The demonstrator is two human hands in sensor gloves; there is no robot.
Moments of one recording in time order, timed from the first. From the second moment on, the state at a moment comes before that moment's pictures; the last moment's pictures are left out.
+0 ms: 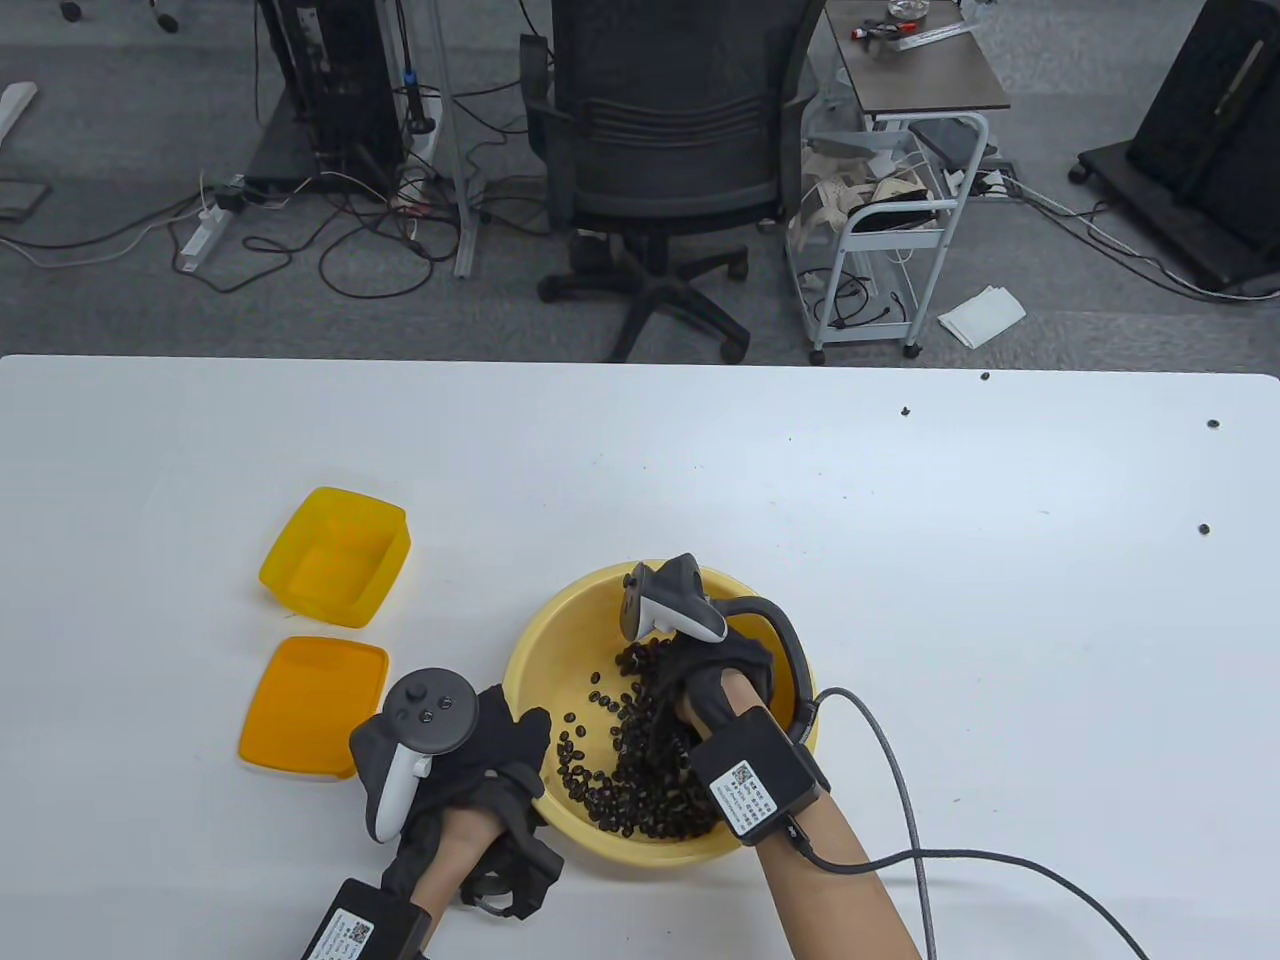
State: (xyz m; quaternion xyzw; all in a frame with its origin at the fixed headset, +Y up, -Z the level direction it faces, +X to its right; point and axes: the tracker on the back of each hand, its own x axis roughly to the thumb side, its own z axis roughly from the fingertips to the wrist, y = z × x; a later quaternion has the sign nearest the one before) left_hand -0.185 -0.737 -0.260 -0.14 0.08 0.42 0.89; right_hand 0.027 -0.728 -0.360 0.01 -0.38 -0.92 0.10
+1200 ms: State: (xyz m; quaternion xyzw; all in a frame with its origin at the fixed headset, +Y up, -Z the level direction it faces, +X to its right) left_hand -0.184 -0.738 -0.261 -0.15 0.06 0.42 0.89; right_hand -0.063 -0.729 -0.341 -0.17 -0.35 -0.92 -0.07
